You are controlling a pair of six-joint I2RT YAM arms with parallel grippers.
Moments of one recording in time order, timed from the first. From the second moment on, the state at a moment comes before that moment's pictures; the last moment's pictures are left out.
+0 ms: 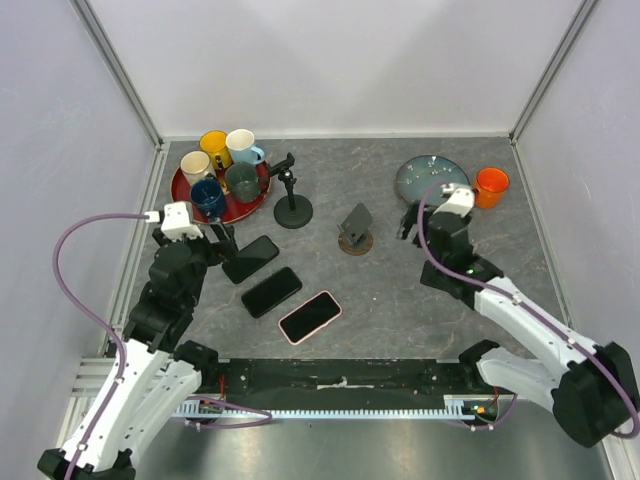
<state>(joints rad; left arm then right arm) -0.38 0.53 0.66 -0.33 -0.39 -0.27 0.54 1.05 0.62 0.01 0.47 0.48</state>
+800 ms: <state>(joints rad) -0.36 0.13 0.68 -0.30 -0.58 -0.15 0.36 0.48 0.83 -0.21 0.73 0.08</state>
